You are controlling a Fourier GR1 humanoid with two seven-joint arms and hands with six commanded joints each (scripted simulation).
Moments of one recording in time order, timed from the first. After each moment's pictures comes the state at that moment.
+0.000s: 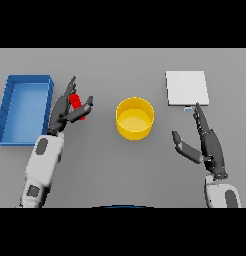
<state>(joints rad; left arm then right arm) -0.45 0.04 0.05 -0.99 -0.15 0.02 -0.15 0.12 -0.09 0.09 -1.72 0.16 0.01 -0.10</state>
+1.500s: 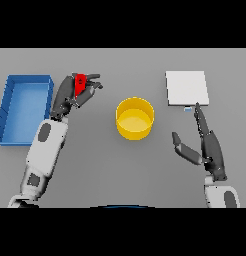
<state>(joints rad) -0.56 0.06 -0.01 -1.05 -0.13 0.03 -0.11 0.13 -0.10 0.10 -1.73 0.21 -0.01 -0.15</state>
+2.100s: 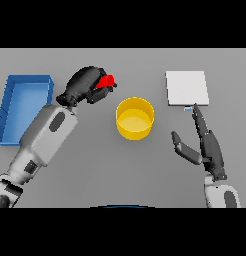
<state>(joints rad) -0.74 0.23 -0.37 -1.07 -0.50 -0.07 0.09 0.13 -0.10 0.10 -1.74 0.19 0.01 -0.11</state>
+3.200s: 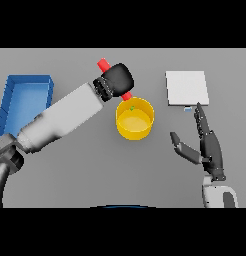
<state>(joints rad) -1.16 0.28 -0.93 -0.85 -1.05 -0.36 -0.08 0.13 -0.06 0.09 -1.74 0.18 -0.02 -0.11</state>
